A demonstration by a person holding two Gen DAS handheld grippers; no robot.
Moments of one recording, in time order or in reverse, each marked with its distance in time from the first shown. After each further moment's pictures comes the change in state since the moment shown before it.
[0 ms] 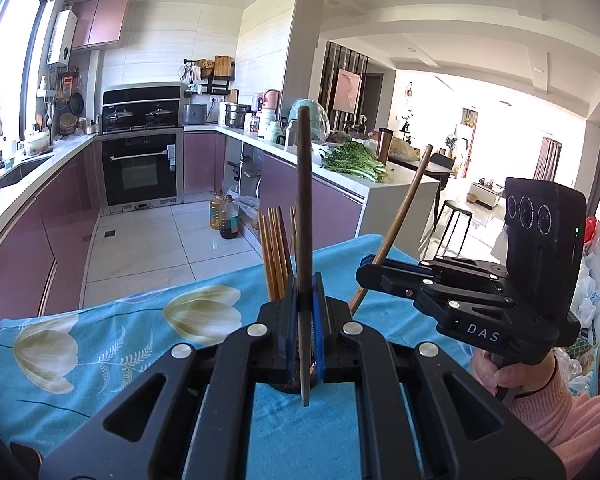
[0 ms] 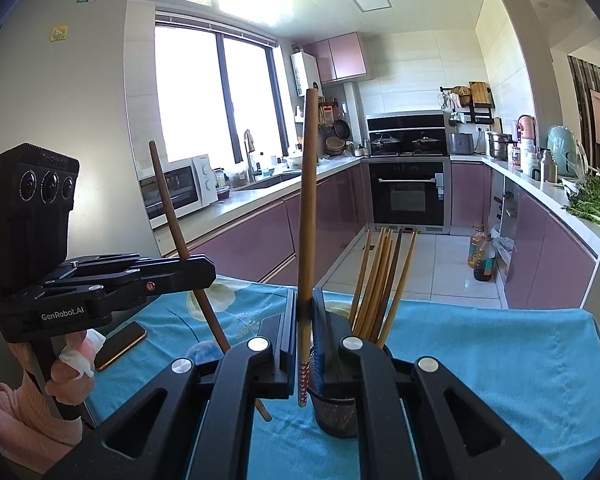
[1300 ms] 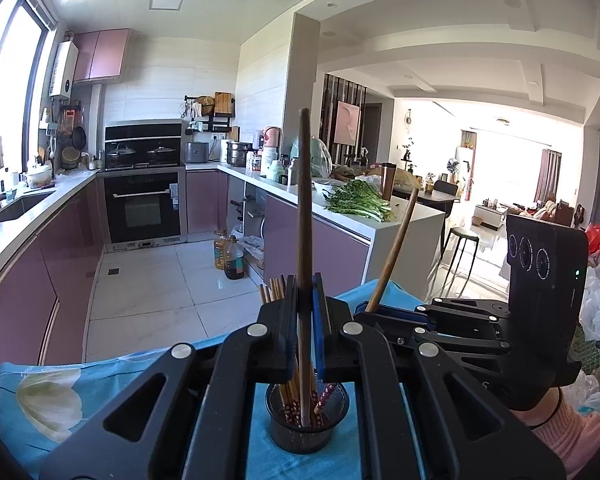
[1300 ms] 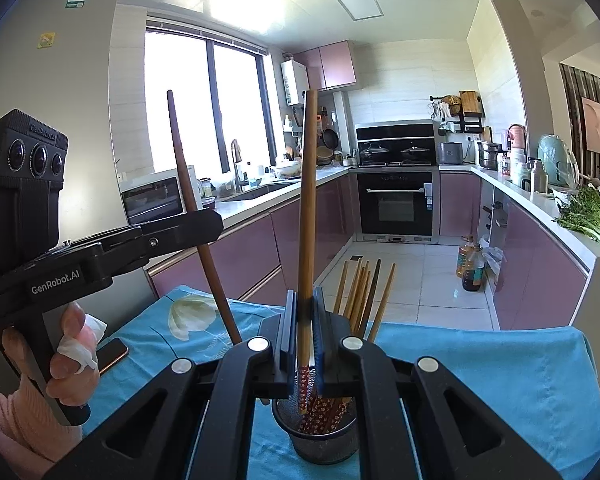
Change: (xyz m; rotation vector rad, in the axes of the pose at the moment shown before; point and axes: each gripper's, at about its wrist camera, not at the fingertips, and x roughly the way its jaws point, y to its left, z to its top) left arm 0.004 -0.005 0.020 0.035 -0.133 0.015; right arm 0.012 0.000 0.017 0.000 -0.028 -0.052
